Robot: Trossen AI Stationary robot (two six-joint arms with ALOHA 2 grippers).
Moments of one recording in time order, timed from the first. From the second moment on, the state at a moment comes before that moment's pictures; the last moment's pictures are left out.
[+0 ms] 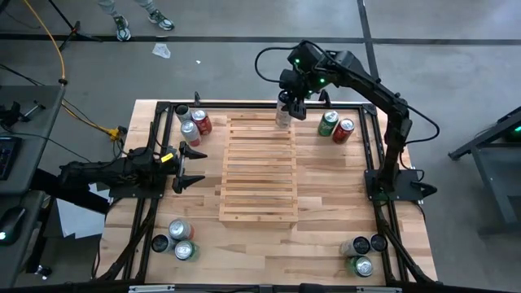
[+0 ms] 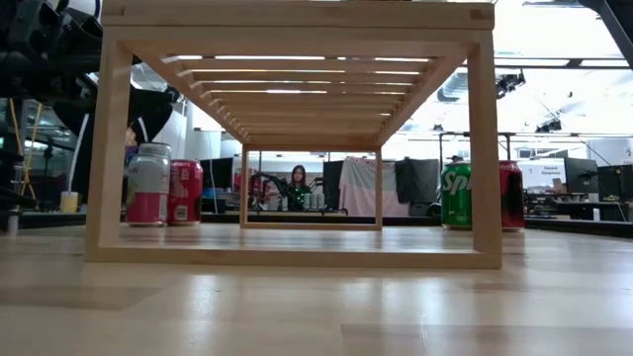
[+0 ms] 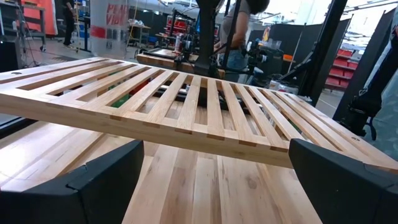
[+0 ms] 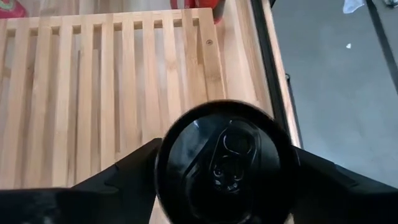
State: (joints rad) left arm 0.06 0.01 0.01 0.01 0.01 -0.18; right arm -0.52 1.87 2.22 -1.32 -0.19 -0.38
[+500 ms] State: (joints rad) left arm 0.06 0.01 0.01 0.01 0.01 -0.18; right arm -0.52 1.87 2.22 -1.32 -0.18 -0.38
